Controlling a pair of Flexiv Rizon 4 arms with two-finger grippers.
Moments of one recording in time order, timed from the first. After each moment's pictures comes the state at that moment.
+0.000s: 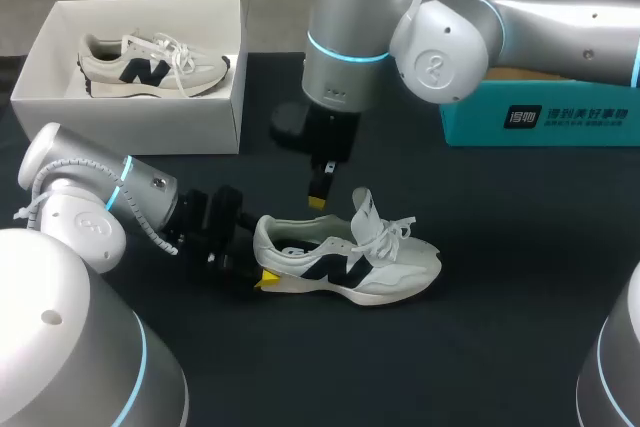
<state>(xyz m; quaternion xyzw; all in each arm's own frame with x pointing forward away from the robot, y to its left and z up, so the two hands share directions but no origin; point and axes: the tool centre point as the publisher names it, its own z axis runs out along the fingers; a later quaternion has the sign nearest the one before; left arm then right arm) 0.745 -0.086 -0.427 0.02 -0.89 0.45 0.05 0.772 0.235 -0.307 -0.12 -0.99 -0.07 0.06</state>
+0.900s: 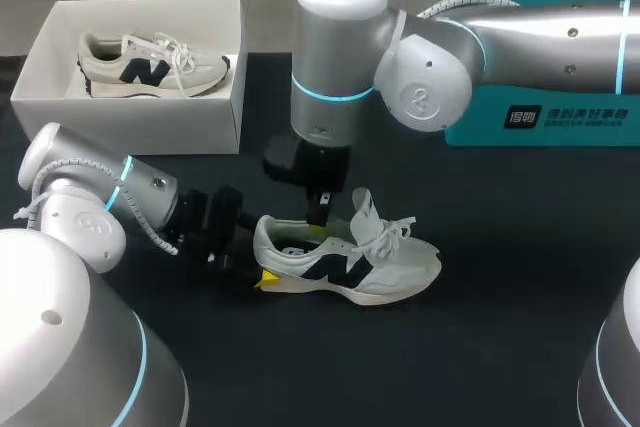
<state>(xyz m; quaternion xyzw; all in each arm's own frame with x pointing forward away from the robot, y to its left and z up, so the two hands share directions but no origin) 0.745 -0.086 -0.427 0.02 -0.89 0.45 0.05 0.749 0.233 -0.341 -0.12 -0.99 -0.04 0.05</state>
